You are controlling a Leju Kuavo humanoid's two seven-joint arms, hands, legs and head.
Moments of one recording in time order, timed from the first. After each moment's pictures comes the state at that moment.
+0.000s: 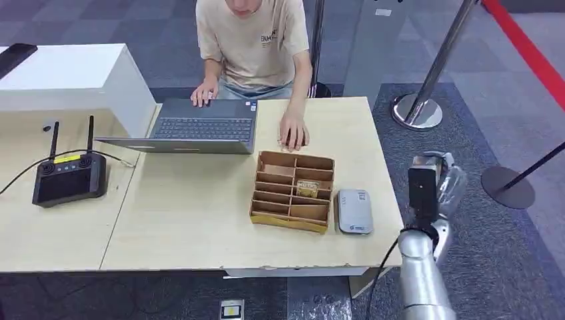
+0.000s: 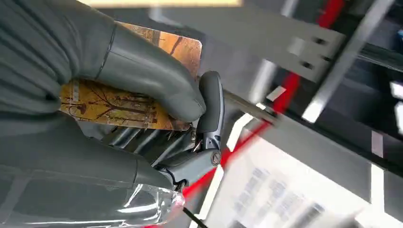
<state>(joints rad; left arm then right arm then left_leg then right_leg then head) -0.13 0.04 -1.26 -0.20 0.78 0.44 0.14 -0.30 0.06 -0.21 -1.36 0.68 -0.70 -0.18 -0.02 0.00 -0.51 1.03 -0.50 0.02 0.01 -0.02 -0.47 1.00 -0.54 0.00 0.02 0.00</state>
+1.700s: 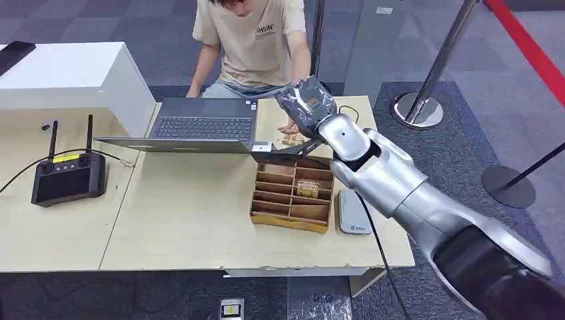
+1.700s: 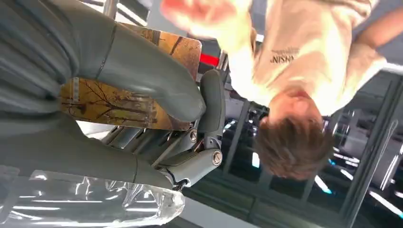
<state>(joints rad) -0.18 0.04 -1.26 -0.20 0.74 0.39 0.17 -1.06 -0.15 1.00 -0.98 1.18 -0.24 0.23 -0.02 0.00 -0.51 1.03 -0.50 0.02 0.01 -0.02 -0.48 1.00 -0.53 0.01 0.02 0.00</state>
